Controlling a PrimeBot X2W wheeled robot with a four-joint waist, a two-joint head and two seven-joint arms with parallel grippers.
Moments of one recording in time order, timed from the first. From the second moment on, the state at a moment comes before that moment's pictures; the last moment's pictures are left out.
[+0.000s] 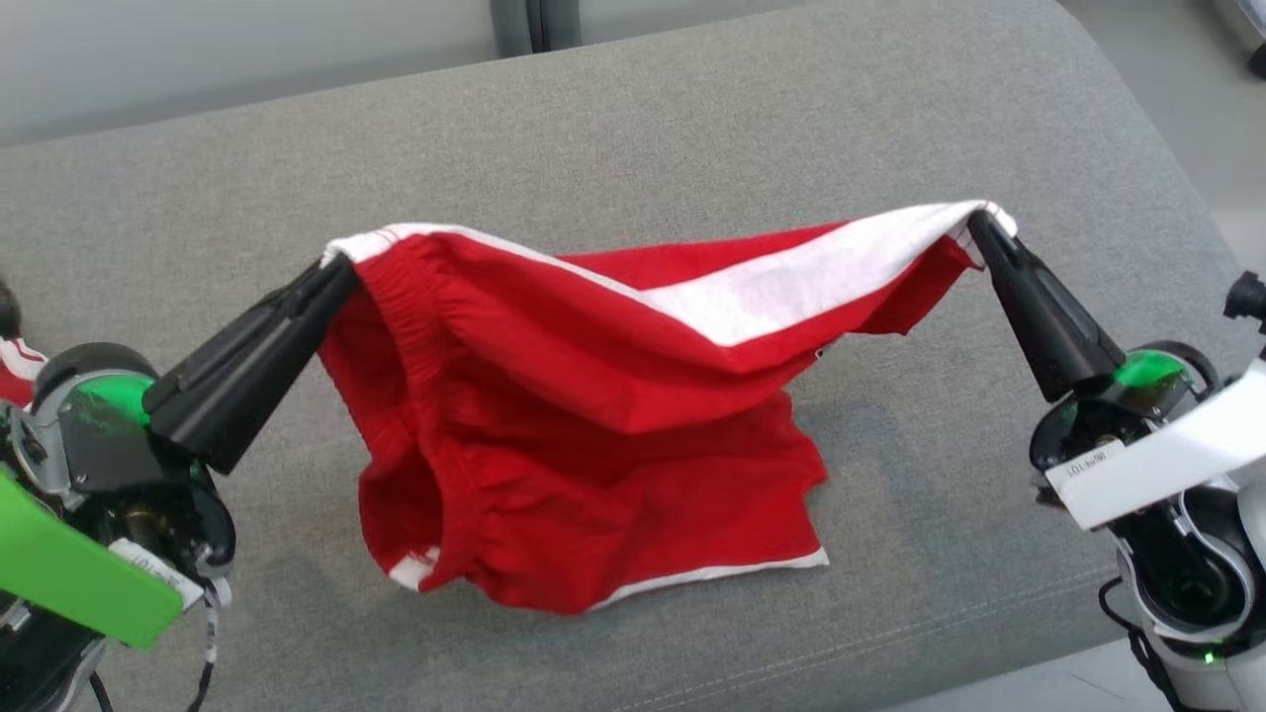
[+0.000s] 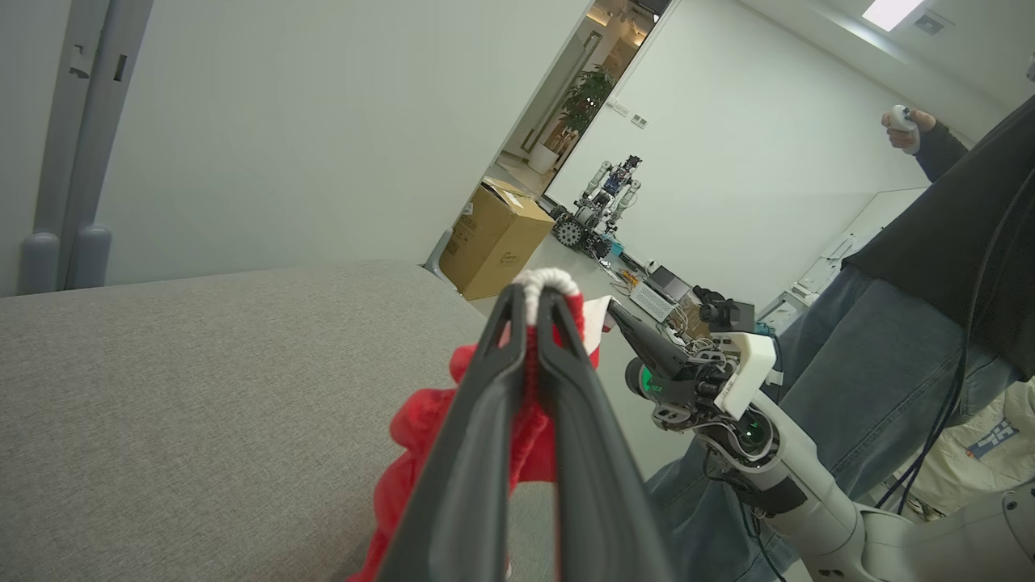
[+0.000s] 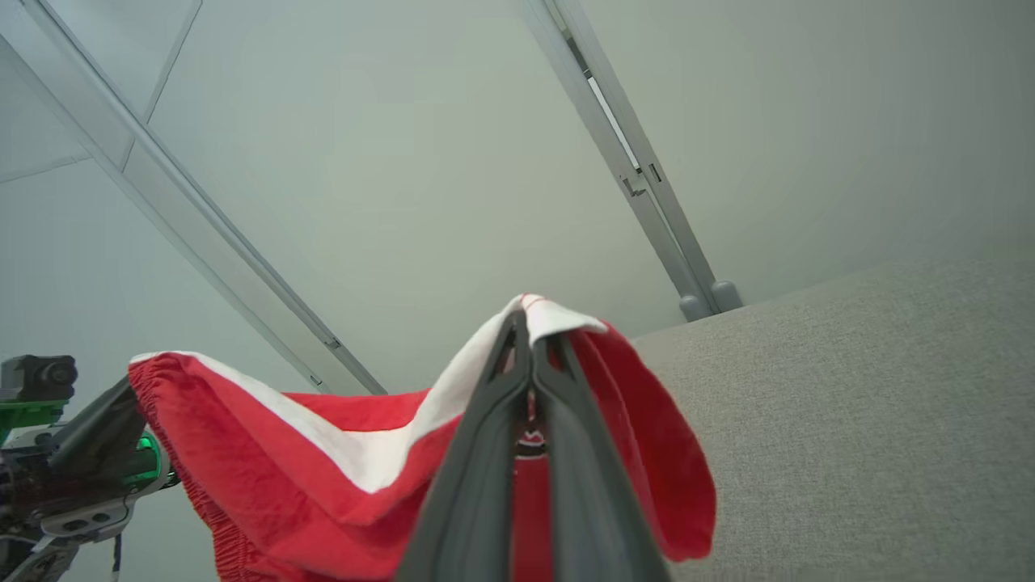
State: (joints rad) left arm -0.33 0.77 -0.42 -0.52 -1.52 -0.12 0.06; right arm -0.13 -0.32 0.25 -0.33 0.95 0.09 0.06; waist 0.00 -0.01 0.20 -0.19
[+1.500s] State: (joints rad) left arm -0.45 0.65 -0.72 -0.13 -0.79 -0.12 -0.22; right arm -0.20 -0.06 0.20 -0.05 1.15 -0.12 -0.04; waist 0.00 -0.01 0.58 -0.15
